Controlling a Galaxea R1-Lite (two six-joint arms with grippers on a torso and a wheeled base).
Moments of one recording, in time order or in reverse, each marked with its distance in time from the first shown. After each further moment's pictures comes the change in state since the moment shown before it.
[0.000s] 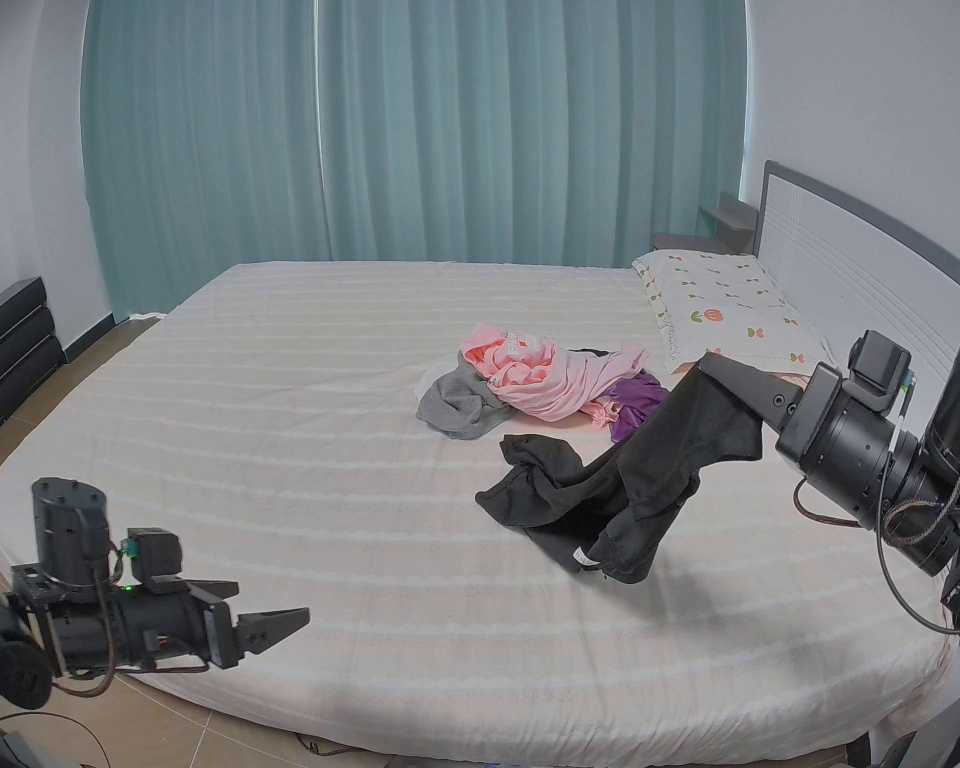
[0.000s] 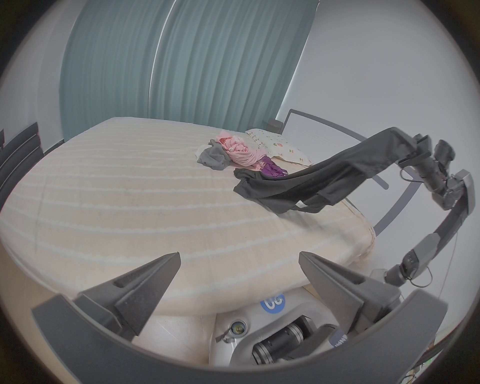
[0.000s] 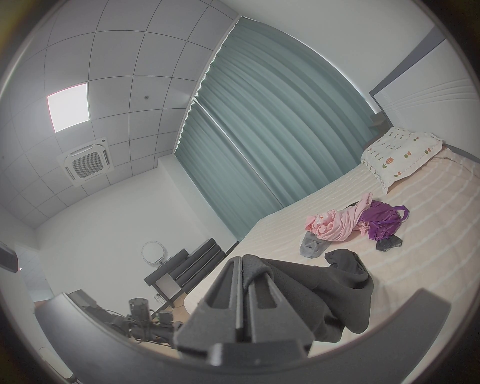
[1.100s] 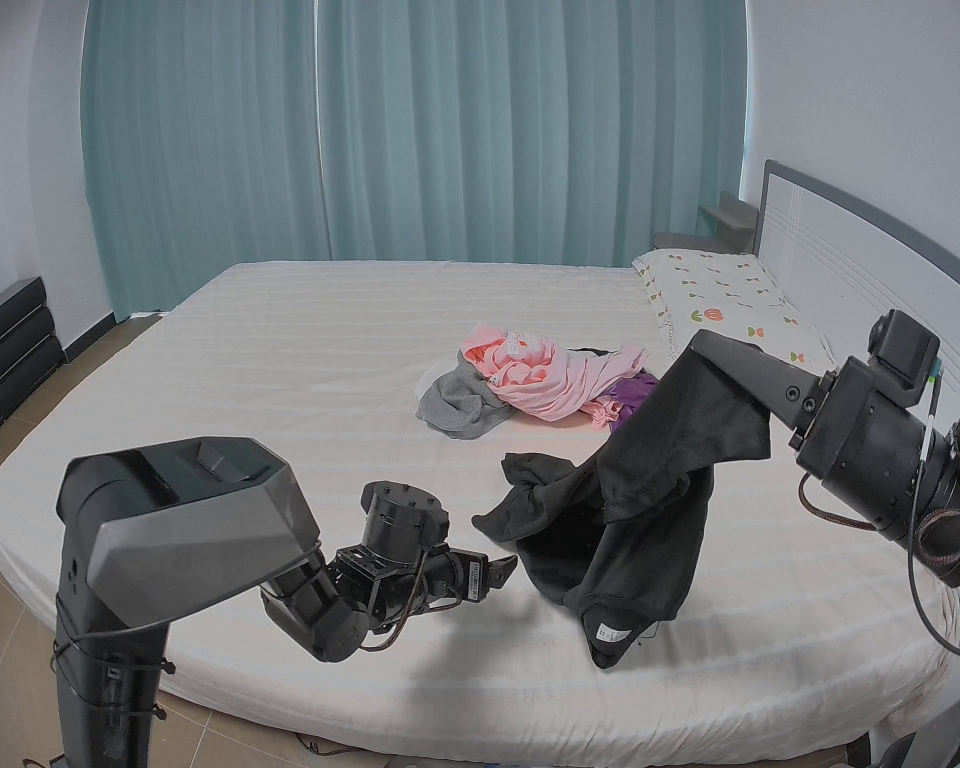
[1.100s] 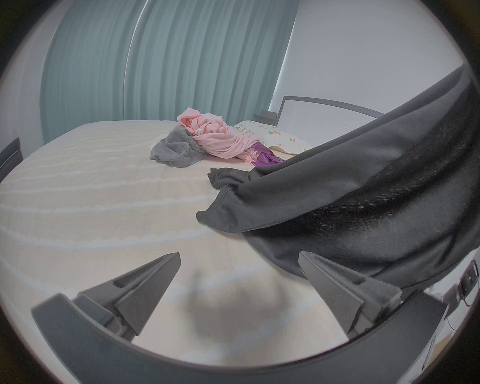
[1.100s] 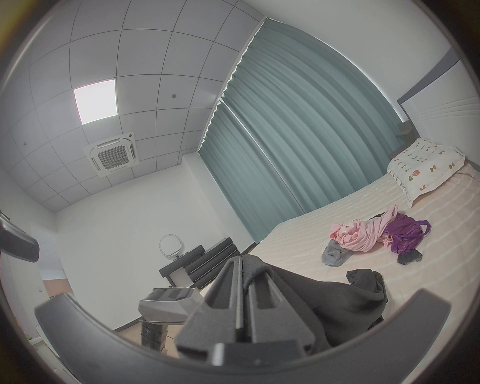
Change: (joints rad) left arm -0.309 1.025 -0.630 -0.450 0.261 -0.094; right arm 0.119 -0.053 -0.026 -0.008 0.000 -0.087
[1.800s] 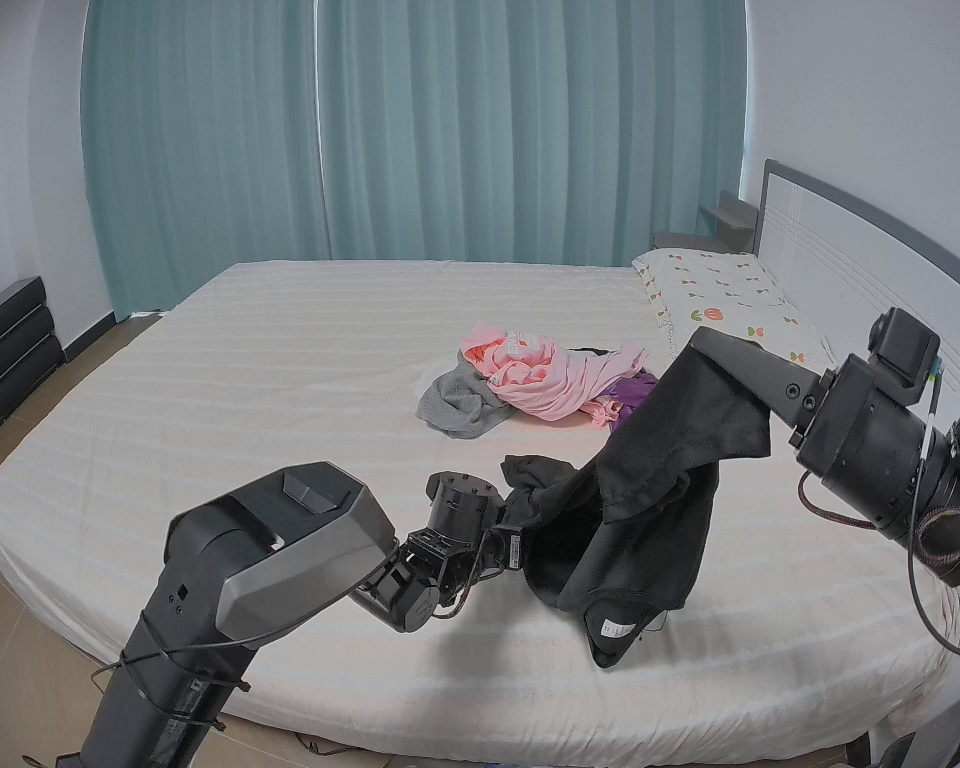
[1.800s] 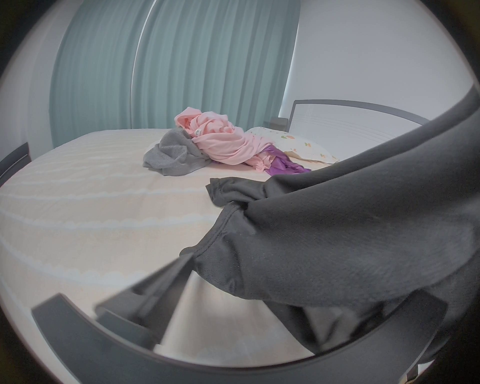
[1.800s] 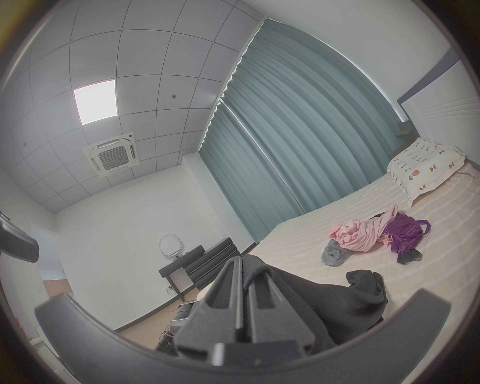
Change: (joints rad) left arm -0.013 0.273 -0.467 0.144 0.117 0.004; right arm 0.000 0.000 -0.001 -0.003 -0.001 0.001
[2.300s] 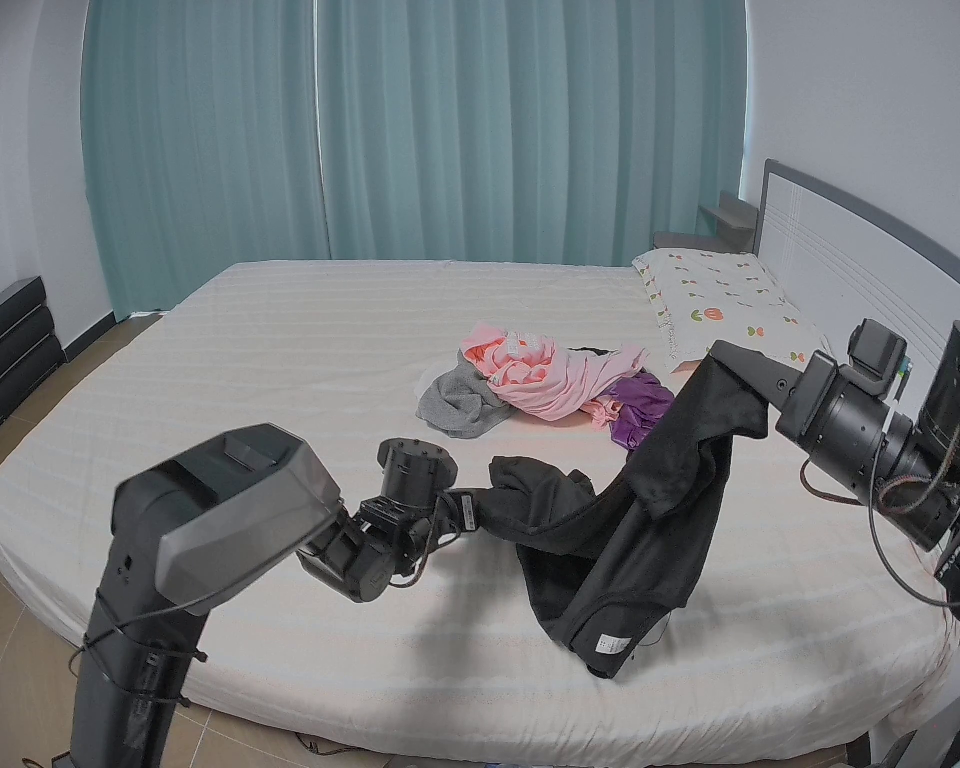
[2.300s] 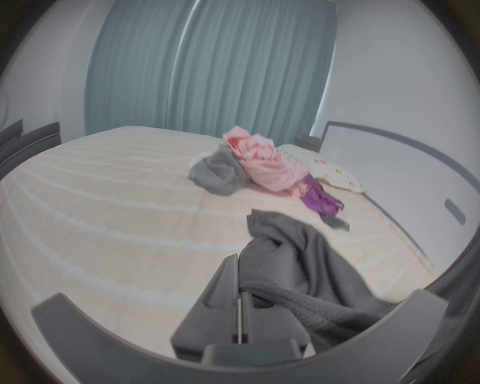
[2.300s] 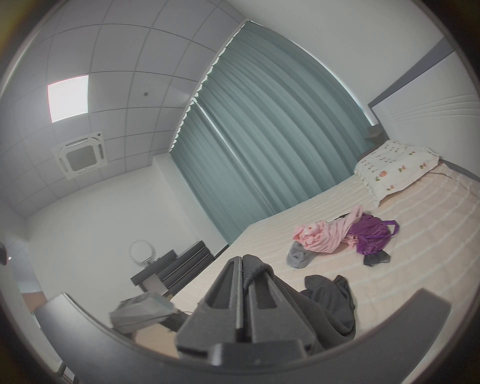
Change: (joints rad) left arm 0.095 -0.106 0.079 0.006 0.074 -0.102; right arm -0.211 0.082 0.010 -0.001 0.052 0.027
